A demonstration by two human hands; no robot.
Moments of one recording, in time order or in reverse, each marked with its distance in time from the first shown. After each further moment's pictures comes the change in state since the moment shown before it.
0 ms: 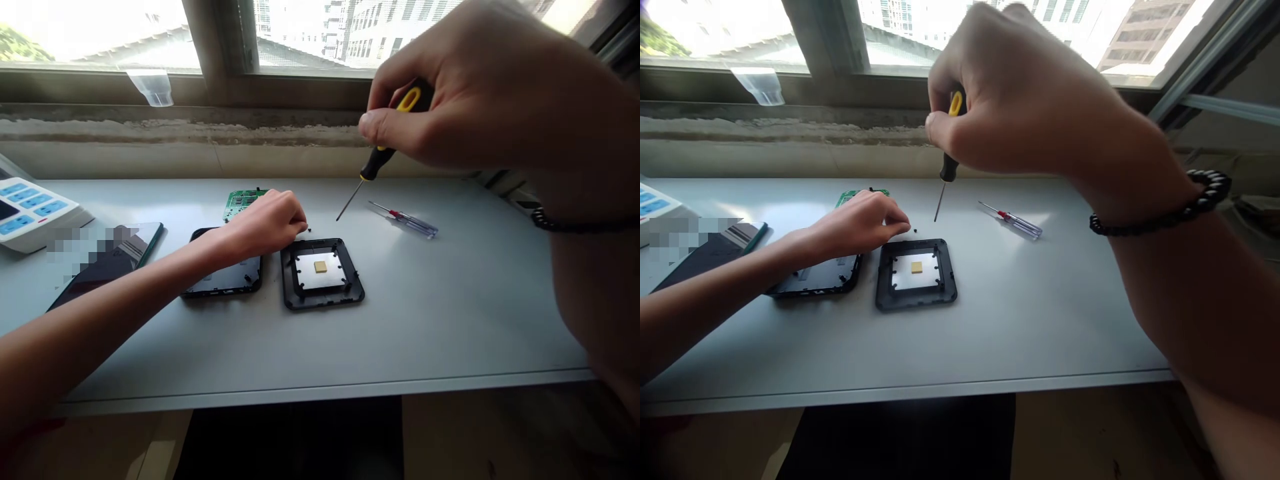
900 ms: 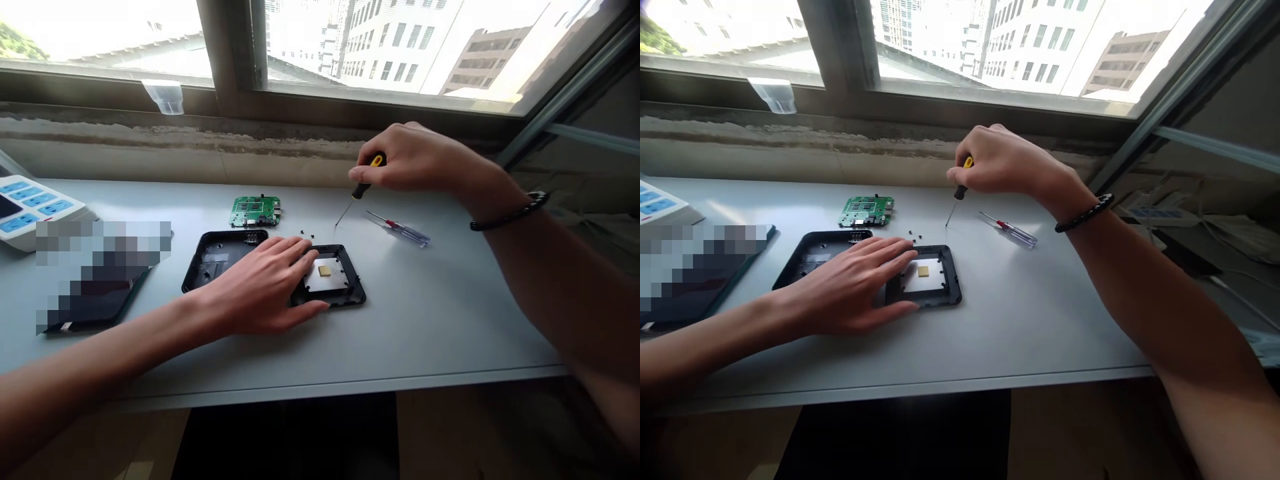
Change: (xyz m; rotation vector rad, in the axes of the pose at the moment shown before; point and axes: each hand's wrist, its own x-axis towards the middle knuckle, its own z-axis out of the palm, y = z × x) left_hand -0.067 0.030 0.008 0.233 -0.018 0.263; right_hand 0.015 0.022 0.029 0.068 -0.326 0.026
